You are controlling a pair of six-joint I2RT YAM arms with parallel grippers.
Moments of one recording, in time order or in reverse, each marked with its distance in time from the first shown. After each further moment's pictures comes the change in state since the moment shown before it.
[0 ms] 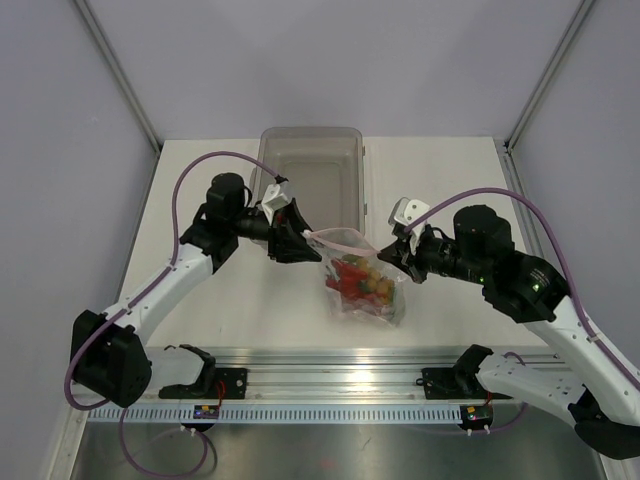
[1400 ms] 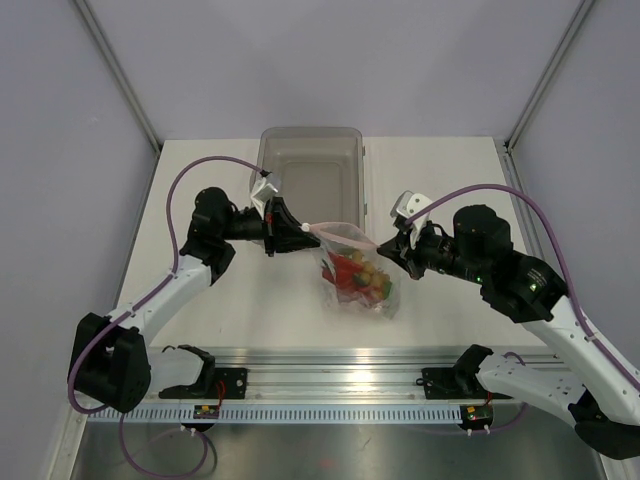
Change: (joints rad) left arm 0.048 -0.038 -0.155 0.448 -0.090 -0.413; right arm 0.000 -0.007 -0.017 0.048 0.060 0.065
